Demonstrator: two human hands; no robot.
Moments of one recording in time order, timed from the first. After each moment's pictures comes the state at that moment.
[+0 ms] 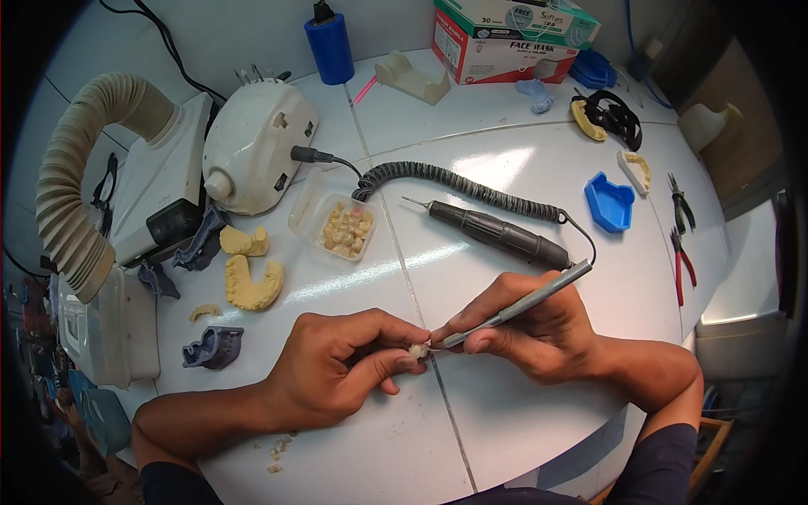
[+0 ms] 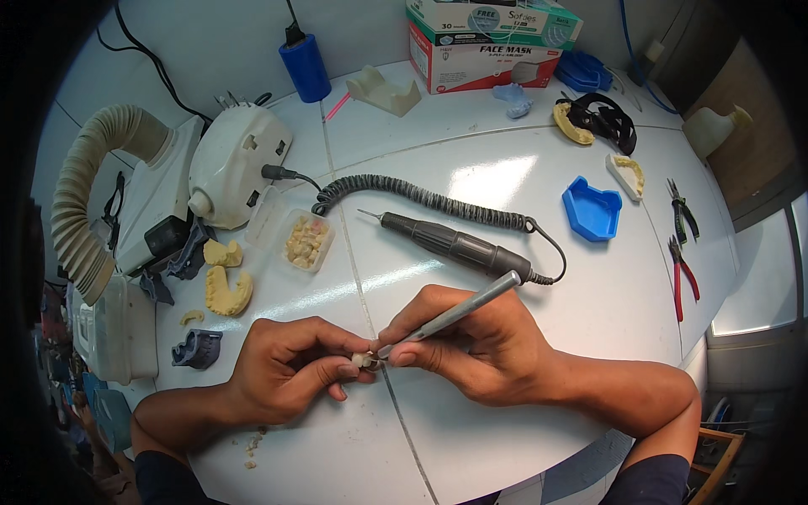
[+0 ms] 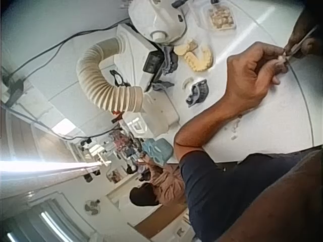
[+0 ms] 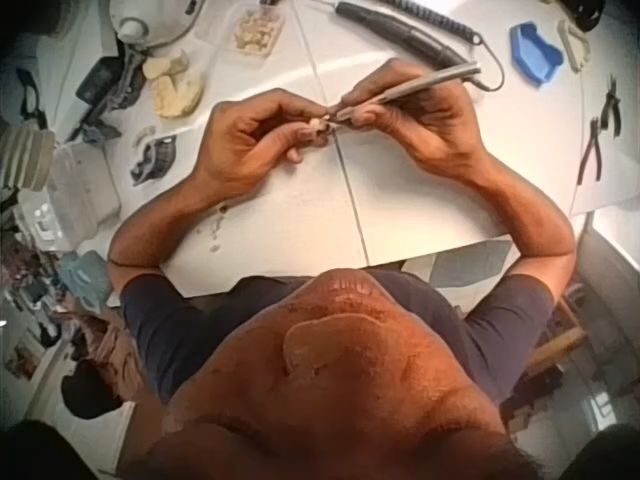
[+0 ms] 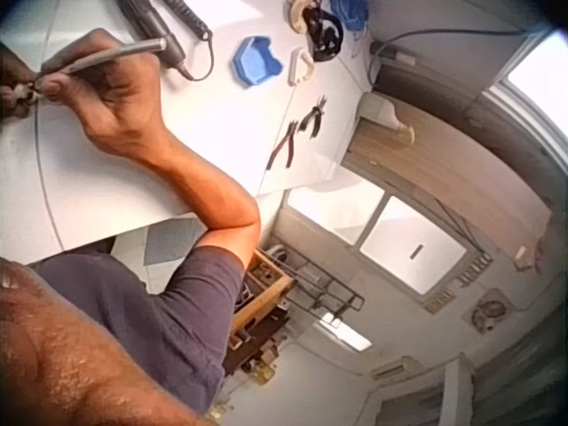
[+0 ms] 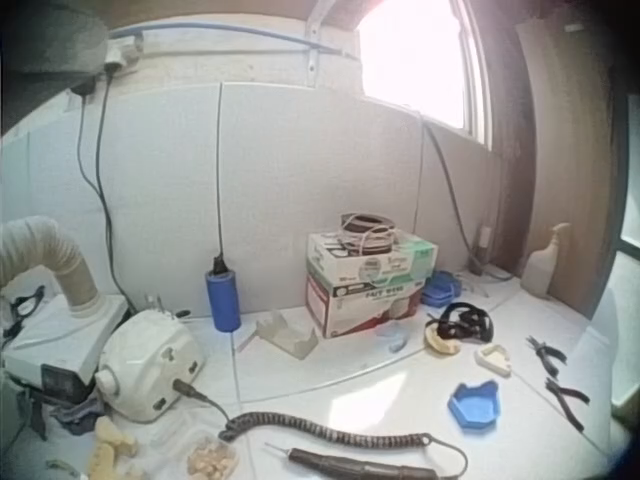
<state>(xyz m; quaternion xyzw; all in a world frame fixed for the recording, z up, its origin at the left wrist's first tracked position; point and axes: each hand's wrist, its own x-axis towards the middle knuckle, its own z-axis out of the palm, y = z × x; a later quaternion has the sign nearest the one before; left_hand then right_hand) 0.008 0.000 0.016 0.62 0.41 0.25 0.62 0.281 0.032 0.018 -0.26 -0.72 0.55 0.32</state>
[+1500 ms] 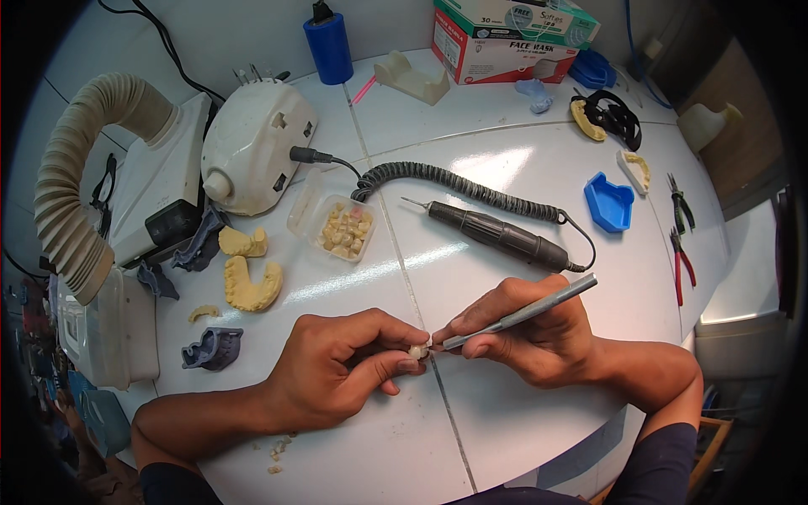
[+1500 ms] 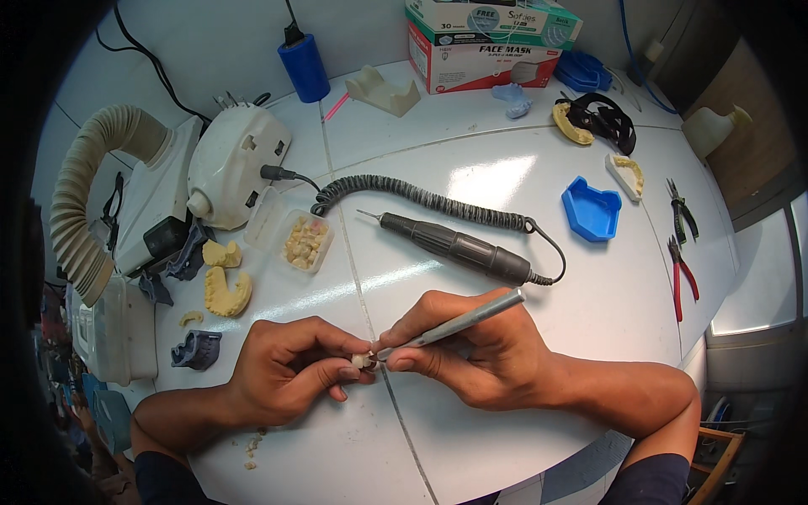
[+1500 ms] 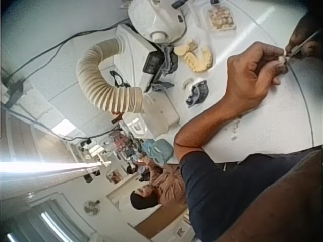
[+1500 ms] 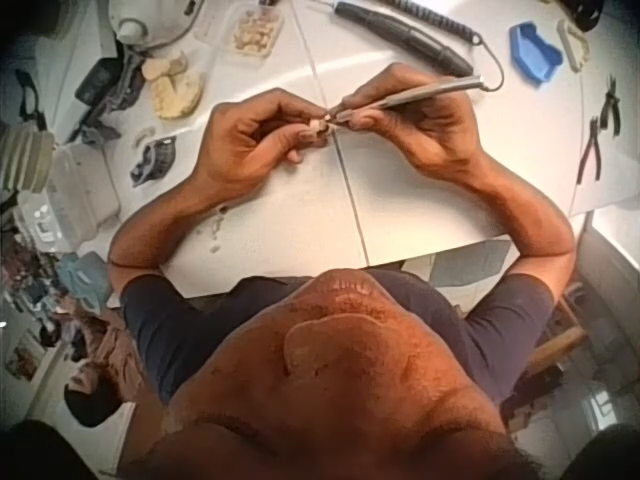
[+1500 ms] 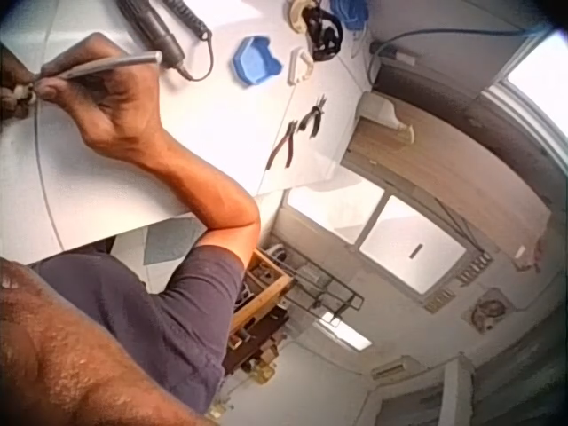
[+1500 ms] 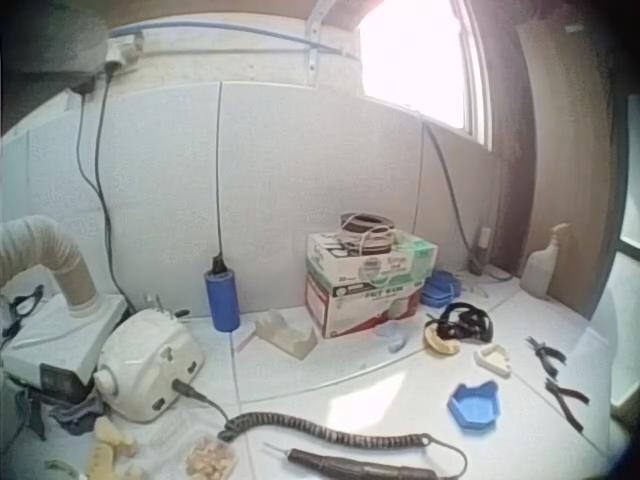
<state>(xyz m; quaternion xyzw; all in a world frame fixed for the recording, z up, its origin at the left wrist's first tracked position) 0.008 0.001 0.017 0.63 0.41 0.23 0.62 0.279 0.025 0.009 -0.27 -0.70 0.56 0.37</state>
